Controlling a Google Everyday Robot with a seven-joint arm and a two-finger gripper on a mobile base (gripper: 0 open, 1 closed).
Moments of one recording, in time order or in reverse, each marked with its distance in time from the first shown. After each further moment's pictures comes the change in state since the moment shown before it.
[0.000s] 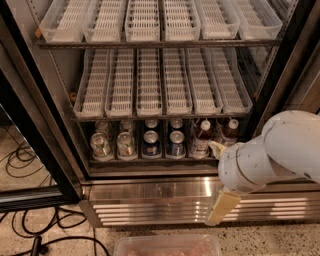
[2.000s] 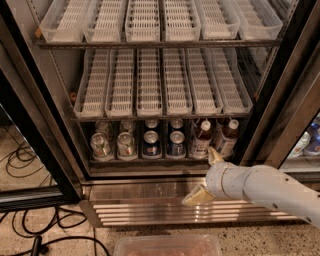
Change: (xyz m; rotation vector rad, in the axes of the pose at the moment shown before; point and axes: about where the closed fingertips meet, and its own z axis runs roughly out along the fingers) arm 0.040 -0.059 0.132 0.289 -0.236 0.227
